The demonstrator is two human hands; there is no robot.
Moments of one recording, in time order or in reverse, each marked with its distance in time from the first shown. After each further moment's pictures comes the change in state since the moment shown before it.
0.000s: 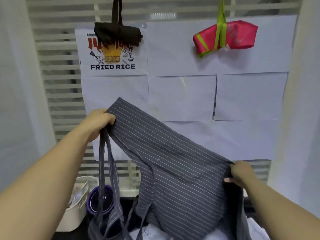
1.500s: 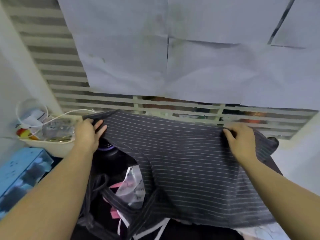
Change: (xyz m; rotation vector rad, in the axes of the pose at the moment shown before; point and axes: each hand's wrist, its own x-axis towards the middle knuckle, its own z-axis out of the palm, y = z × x) left_hand -0.009 -0.266 0.039 -0.716 0.512 -0.547; right_hand 0.021 0.038 0.128 -0.162 0.212 -0.544
